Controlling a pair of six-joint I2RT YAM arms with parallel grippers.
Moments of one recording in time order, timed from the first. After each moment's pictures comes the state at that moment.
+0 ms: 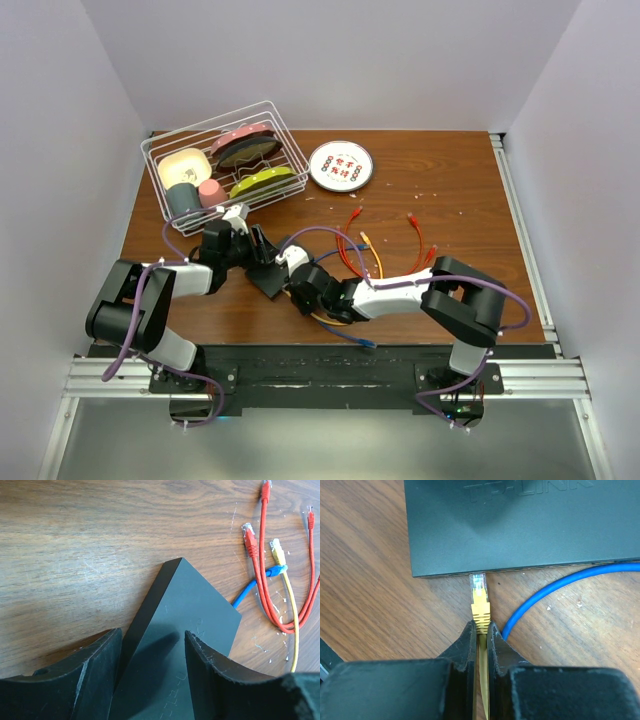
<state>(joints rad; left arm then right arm) -0.24 1.53 0.46 0.46 0.35 -0.52 1.15 1.79 0.90 0.14 0.22 0.37</state>
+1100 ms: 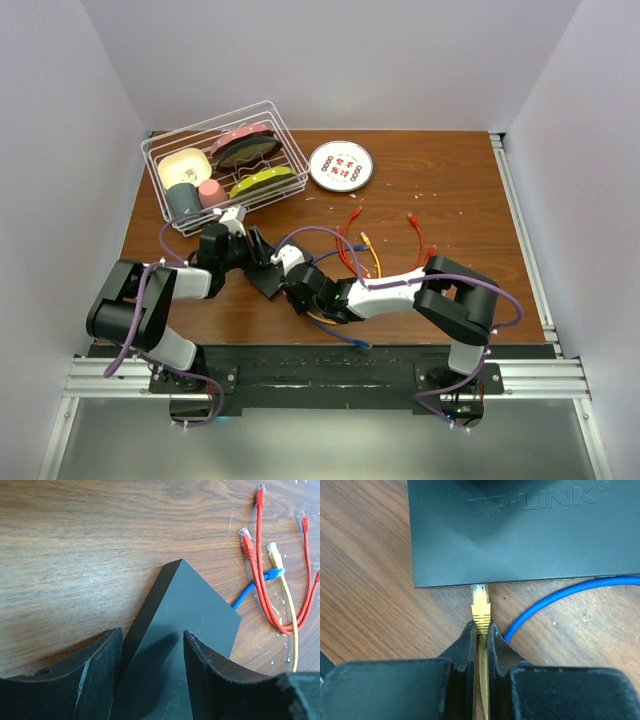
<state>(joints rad) -0.22 1.53 0.41 0.56 0.37 -0.52 1.15 1.83 0.94 0.17 0.25 0.36</state>
